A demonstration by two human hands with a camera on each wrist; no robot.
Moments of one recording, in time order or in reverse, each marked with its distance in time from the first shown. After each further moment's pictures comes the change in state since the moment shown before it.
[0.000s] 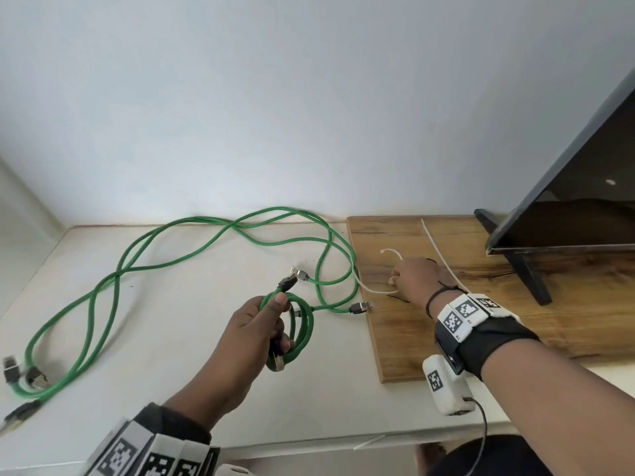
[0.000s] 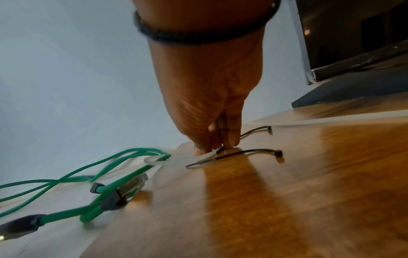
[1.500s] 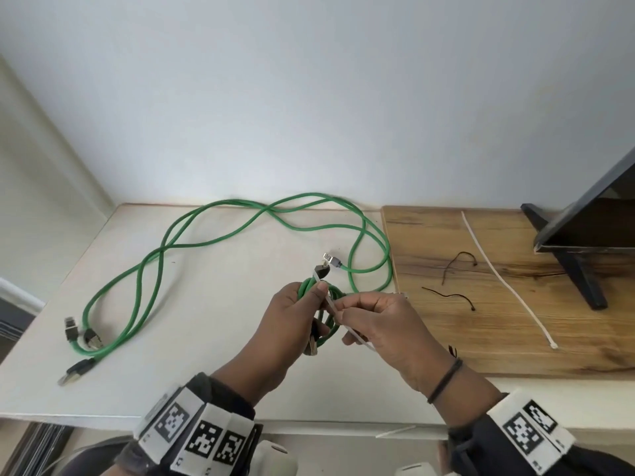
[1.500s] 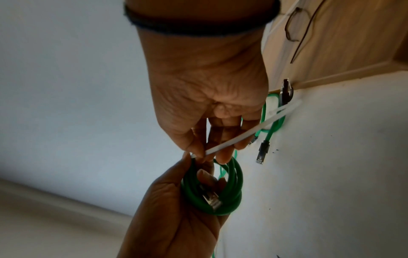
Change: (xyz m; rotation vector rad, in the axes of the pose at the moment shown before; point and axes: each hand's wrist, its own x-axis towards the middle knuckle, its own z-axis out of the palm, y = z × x) left_hand -0.009 0.007 0.008 0.121 0.029 -0.009; right_hand -0.161 -0.112 -0.034 1.309 -0.253 -0.083
